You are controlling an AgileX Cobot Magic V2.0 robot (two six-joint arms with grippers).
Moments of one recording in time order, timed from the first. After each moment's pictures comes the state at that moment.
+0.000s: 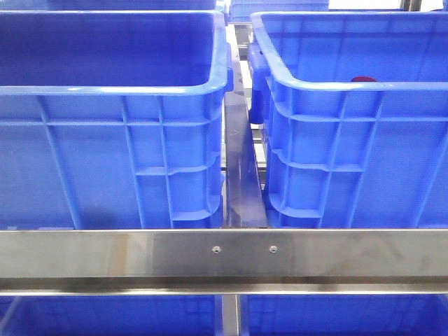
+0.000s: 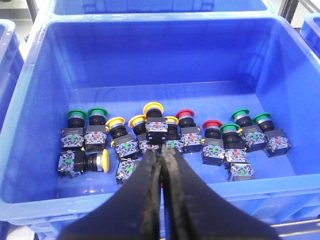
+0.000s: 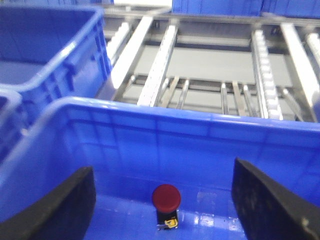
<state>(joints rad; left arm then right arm) -0.17 0.53 -0.71 0.06 0.59 -0.14 0.01 1.14 -0.85 1.82 0.12 -1.83</state>
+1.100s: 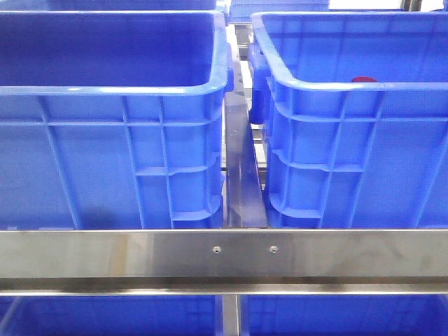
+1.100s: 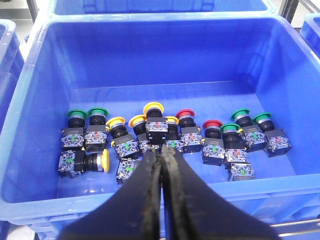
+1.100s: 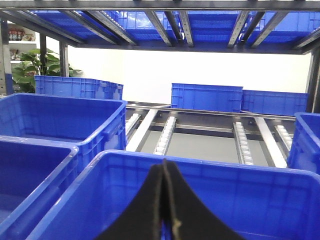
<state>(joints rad) -0.17 0.53 -0.71 0.06 0.59 -0.14 0.01 0.45 -0.49 1.82 0.12 -1.82</state>
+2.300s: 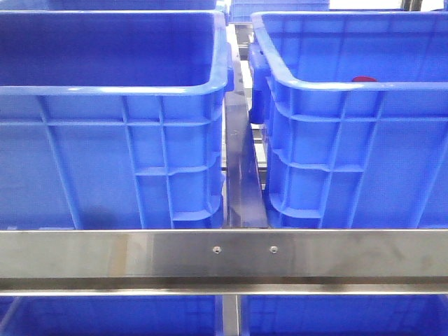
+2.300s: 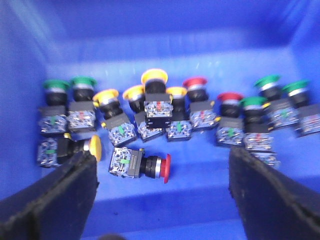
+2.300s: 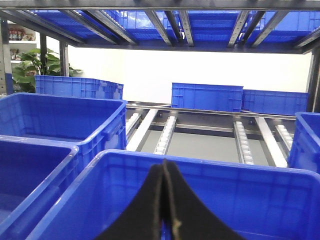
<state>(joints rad) -0.17 1.18 -1.10 0.07 0.72 -0.14 0.01 0.45 -0.49 1.82 0.12 -1.81</state>
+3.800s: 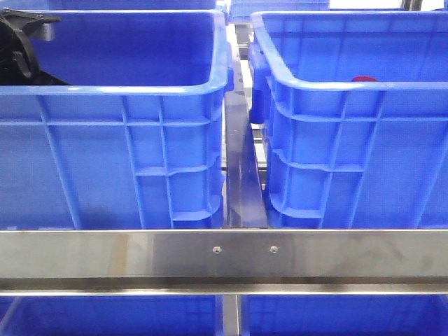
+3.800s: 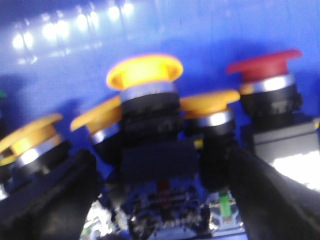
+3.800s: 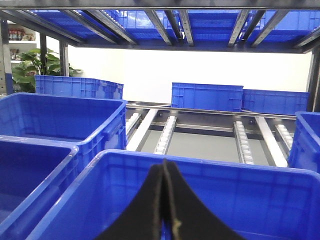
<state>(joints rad) -0.17 1.85 -1.34 0.15 0.59 -0.11 0.01 0.45 -0.49 1.82 0.12 -1.81</state>
